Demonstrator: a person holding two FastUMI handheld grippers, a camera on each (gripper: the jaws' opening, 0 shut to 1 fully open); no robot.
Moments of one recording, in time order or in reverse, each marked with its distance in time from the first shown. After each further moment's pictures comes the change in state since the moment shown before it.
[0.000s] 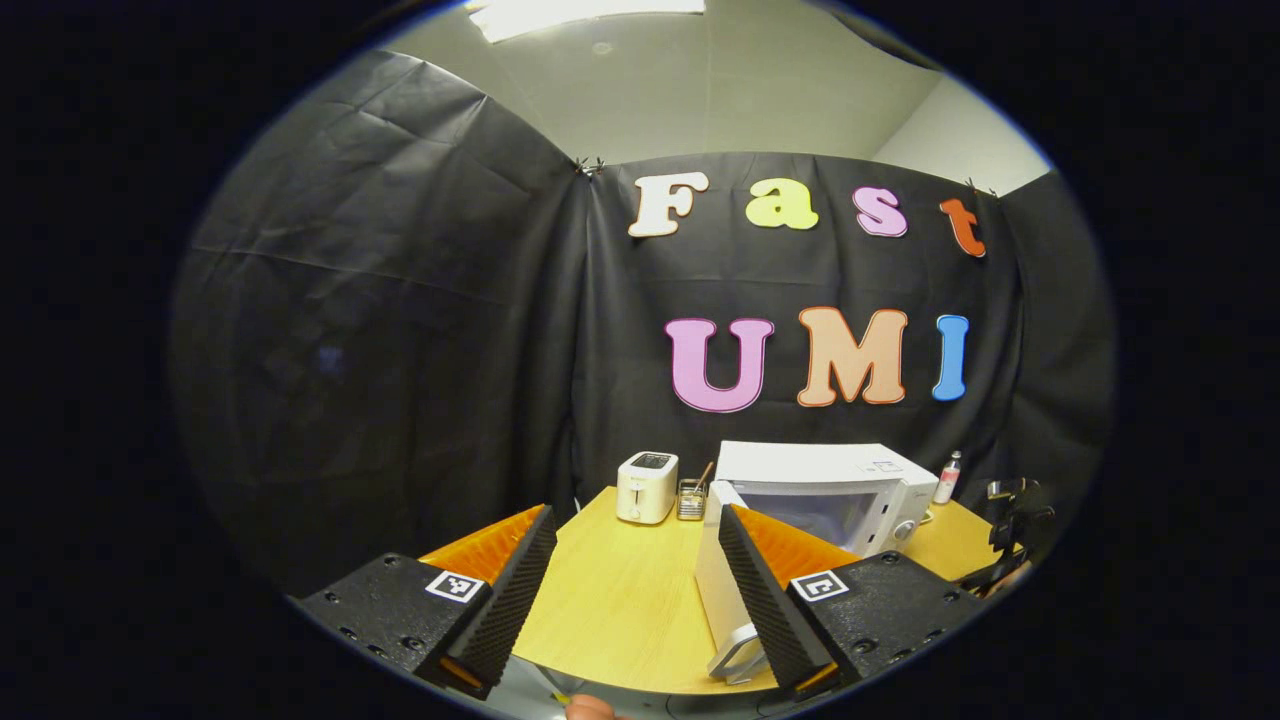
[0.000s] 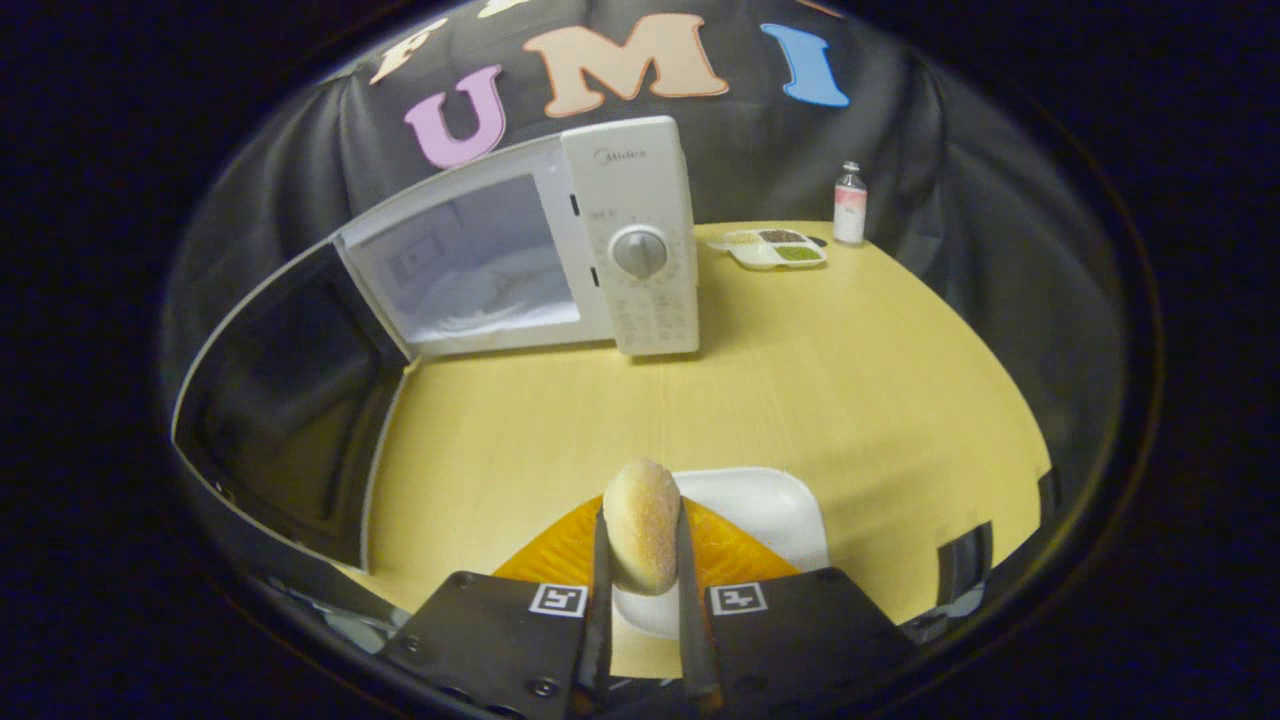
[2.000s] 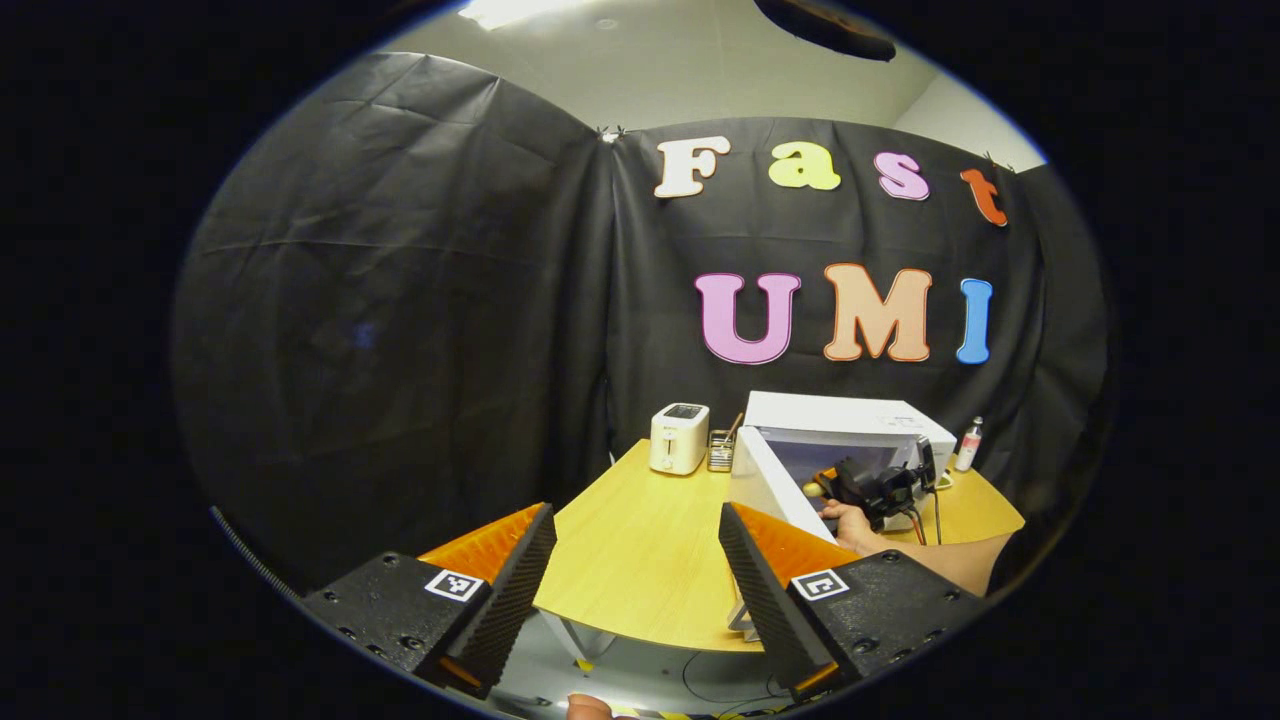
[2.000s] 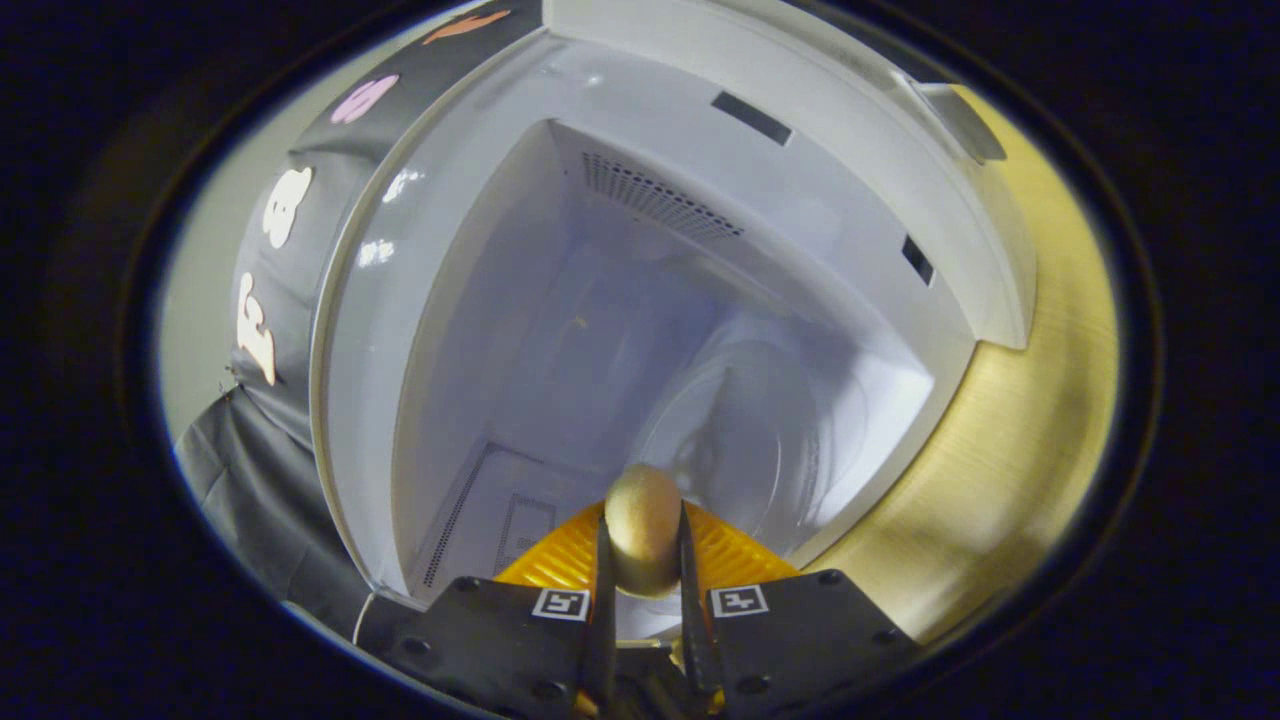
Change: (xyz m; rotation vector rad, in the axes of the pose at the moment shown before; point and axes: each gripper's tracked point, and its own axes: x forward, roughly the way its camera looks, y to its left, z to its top) left arm -0.054 0.011 -0.028 0.009 0.154 0.121; right arm 0.201 0.202 0.159 0.834 -0.336 0.255
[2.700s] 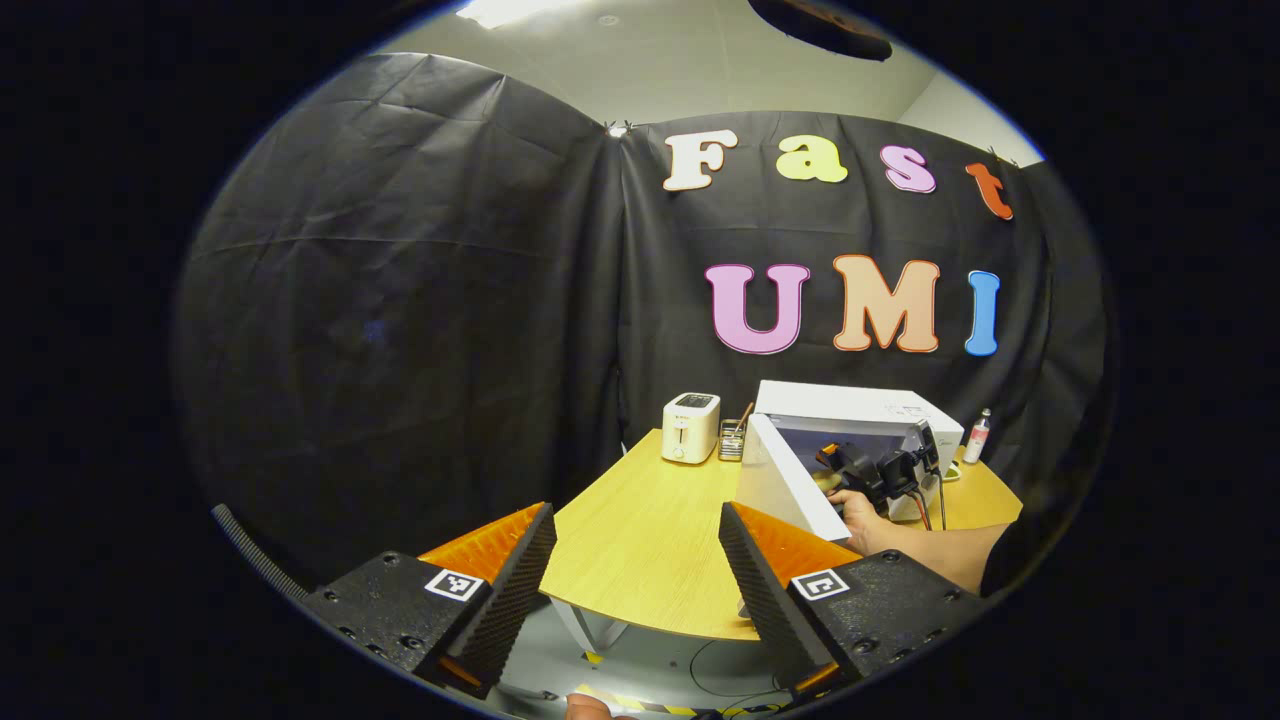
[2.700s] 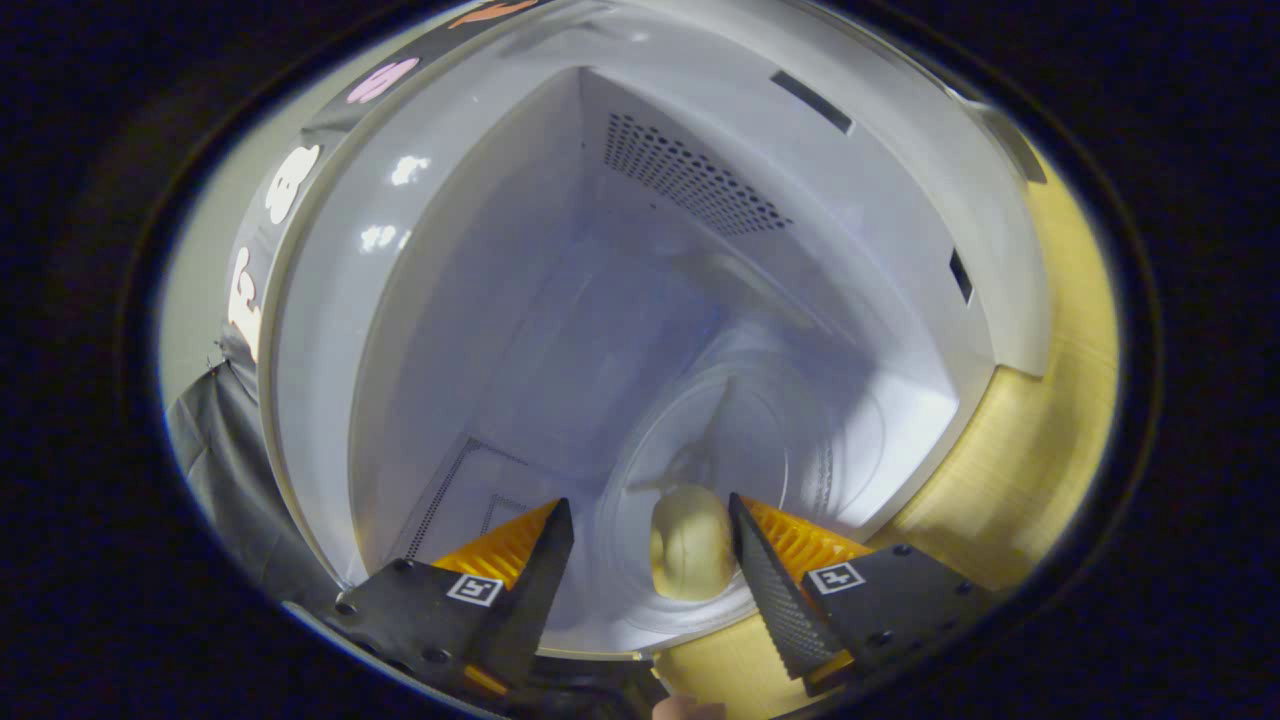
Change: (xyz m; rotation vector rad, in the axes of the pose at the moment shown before) left arm -0.020 0.002 -0.009 0.013 0.026 0.021; right arm 0.011 -0.005 0.005 -0.085 -0.026 -0.043
